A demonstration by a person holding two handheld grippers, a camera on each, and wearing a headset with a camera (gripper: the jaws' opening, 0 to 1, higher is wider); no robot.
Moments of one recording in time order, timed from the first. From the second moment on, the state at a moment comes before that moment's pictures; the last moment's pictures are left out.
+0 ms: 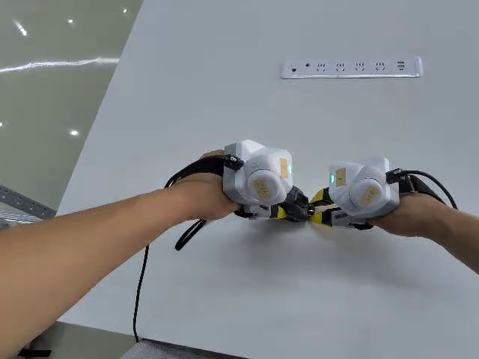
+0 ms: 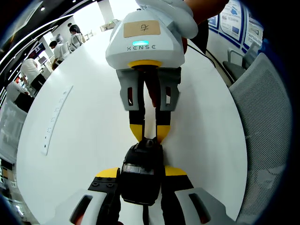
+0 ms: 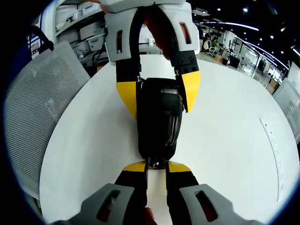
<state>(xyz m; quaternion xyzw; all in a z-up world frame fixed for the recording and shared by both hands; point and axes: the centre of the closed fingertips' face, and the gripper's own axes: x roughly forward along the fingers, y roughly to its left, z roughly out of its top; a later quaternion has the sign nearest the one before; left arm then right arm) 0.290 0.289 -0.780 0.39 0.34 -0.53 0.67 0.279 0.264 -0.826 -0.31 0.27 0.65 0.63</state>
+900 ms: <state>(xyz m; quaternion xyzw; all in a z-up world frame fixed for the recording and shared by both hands) 0.290 0.288 -0.780 0.39 0.34 -0.53 0.68 0.279 0.254 -0.826 -0.31 0.29 0.65 0.63</state>
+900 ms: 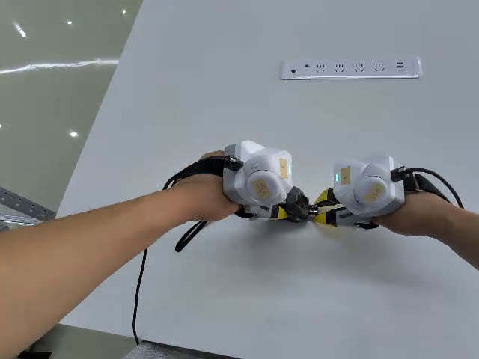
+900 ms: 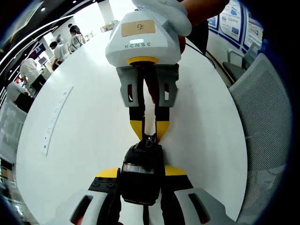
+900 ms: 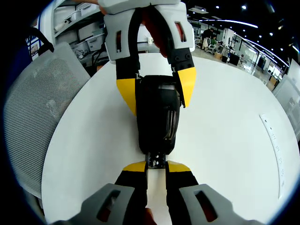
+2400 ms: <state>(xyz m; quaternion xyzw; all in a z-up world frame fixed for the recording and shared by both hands) 0.290 0.286 -0.780 0.39 0.34 -0.53 0.67 0.278 0.196 -0.821 -0.31 0.30 0.64 0.64</state>
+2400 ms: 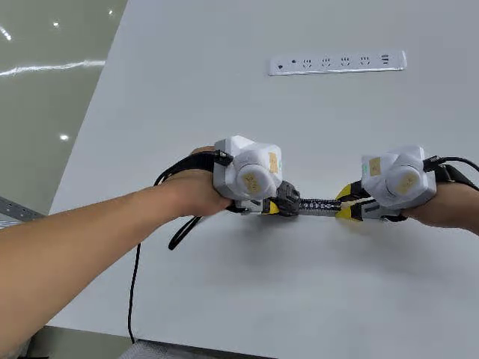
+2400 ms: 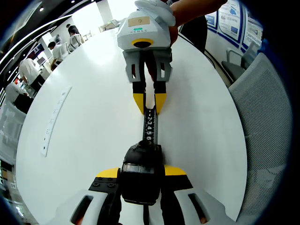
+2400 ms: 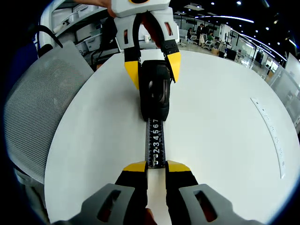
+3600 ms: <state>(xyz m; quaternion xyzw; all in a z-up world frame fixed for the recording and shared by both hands) 0.290 0.286 -0.781 0.39 0.34 -0.54 0.67 0.280 0.128 -0.820 -0.32 0.33 0.62 0.64</state>
